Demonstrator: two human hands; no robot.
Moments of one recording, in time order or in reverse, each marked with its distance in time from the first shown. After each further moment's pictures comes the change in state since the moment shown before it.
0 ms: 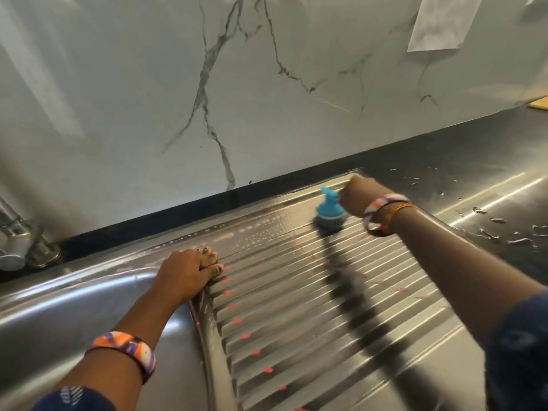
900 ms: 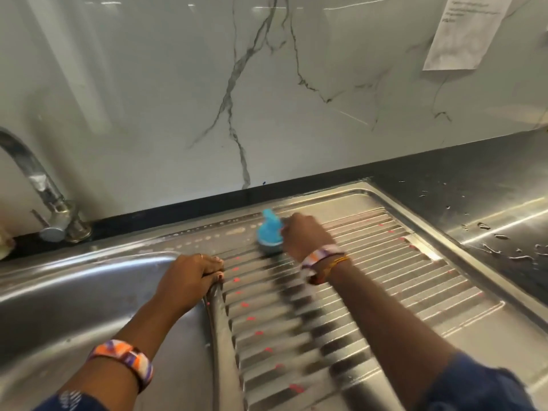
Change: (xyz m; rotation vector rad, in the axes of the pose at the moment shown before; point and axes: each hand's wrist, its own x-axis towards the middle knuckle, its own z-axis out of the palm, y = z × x) left_hand -0.047 -0.008 0.006 -0.226 0.164 0.092; right_hand -0.075 -0.094 0.049 0.211 -0.006 -0.187
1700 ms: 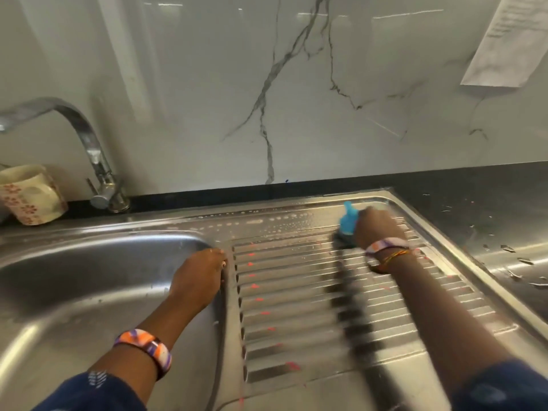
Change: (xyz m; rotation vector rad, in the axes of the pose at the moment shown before) left_hand -0.040 0.010 0.008 0.105 0.098 -0.163; right_hand -0.011 0.057 -0.047 -0.193 0.141 0.155
